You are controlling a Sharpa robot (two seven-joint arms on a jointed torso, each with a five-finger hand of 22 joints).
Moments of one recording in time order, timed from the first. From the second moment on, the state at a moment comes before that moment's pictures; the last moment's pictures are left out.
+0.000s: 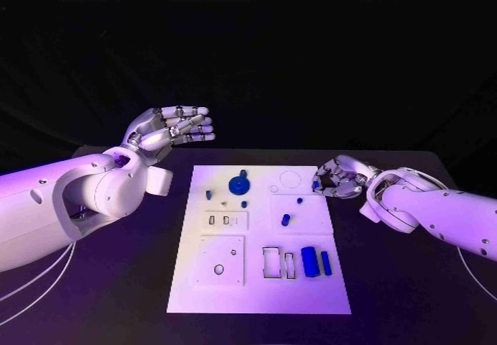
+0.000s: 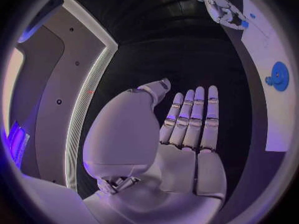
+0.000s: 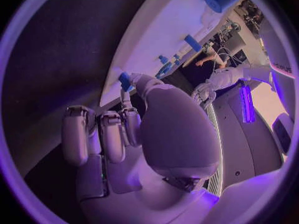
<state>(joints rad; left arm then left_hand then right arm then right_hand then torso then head) 1.27 -1.02 0.01 1.66 -0.04 -0.27 0.44 1.43 -0.18 0.50 0.15 0.10 0.82 0.21 0.22 0.14 0.98 0.21 0.09 0.06 0.88 0.17 0.29 0.19 0.17 0.80 0.27 0.30 0.10 1.23 -0.81 -0.14 1.26 -1.08 -0.32 0.13 1.42 -0.21 0.42 0.17 0.32 0.97 0.14 0.19 0.48 1.44 0.06 1.42 1.31 1.46 0.00 1.55 1.31 0.05 1.45 0.10 1.42 1.31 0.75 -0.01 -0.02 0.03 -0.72</state>
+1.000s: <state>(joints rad) 1.27 -1.02 0.01 1.65 -0.04 -0.27 0.44 1.43 -0.17 0.51 0.14 0.10 0.82 0.21 0.22 0.14 0.98 0.21 0.08 0.06 0.88 0.17 0.29 0.19 0.17 0.80 0.27 0.30 0.09 1.25 -0.84 -0.14 1.46 -1.13 -0.47 0.02 1.38 -0.19 0.50 0.14 0.30 0.99 0.12 0.22 0.50 1.46 0.05 1.43 1.31 1.46 -0.02 1.55 1.31 0.05 1.46 0.09 1.45 1.31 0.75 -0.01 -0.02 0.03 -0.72</state>
